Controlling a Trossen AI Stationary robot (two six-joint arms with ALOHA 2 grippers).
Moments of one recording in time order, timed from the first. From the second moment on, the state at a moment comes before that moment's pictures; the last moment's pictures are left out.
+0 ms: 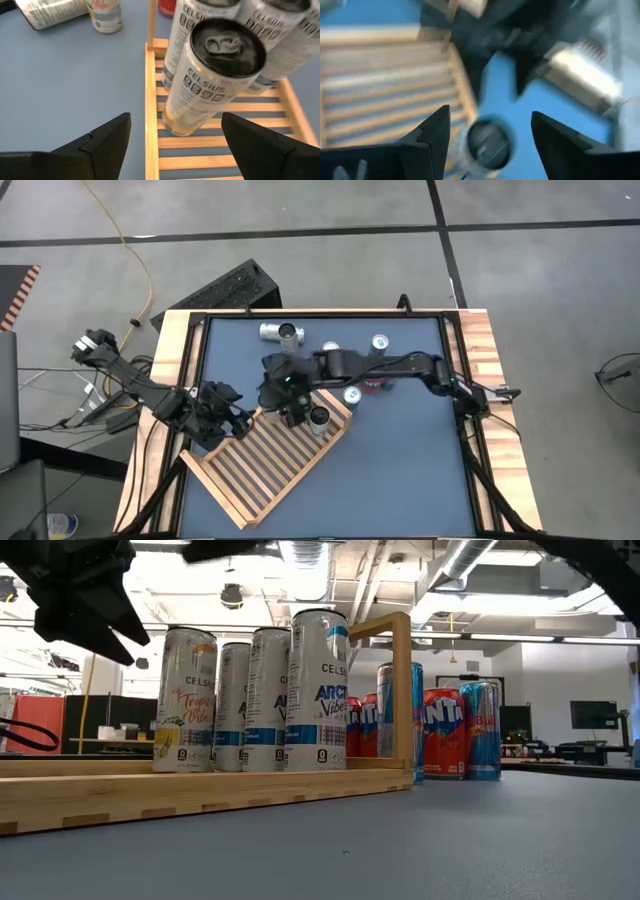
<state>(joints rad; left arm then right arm) -0.58 0.99 0.68 -0.74 -0.78 -1.19 0.05 2.22 2.35 -0.74 -0.03 -0.51</state>
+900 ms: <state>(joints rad) -0.55 1.24 0.68 -0.64 -0.82 -1.26 -0.02 1.99 2.35 -0.82 0.00 -0.50</state>
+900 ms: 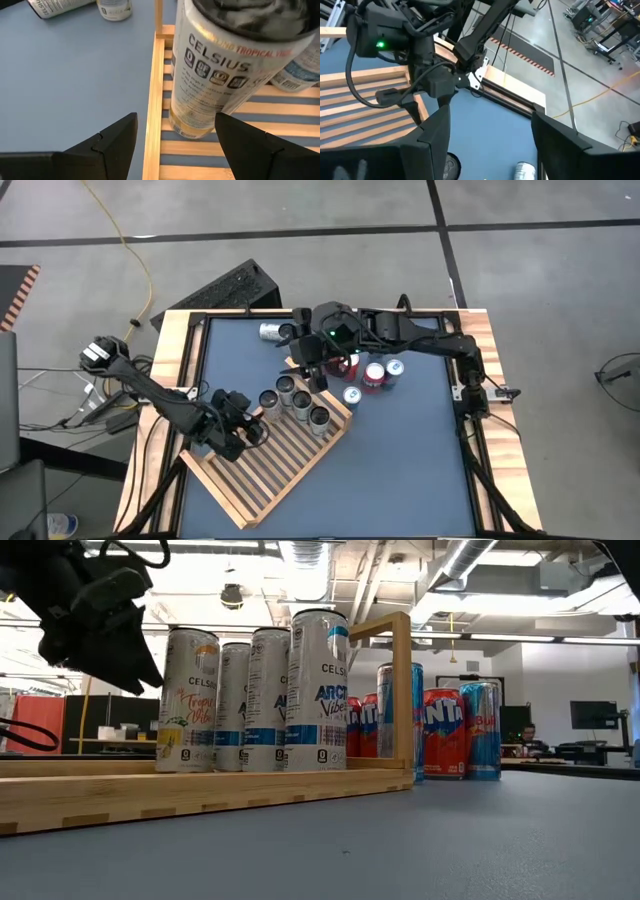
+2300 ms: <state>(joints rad) -0.58 1.00 0.68 -0.69 -0.67 -1.35 -0.23 2.07 2.35 -0.88 0.07 -0.39</state>
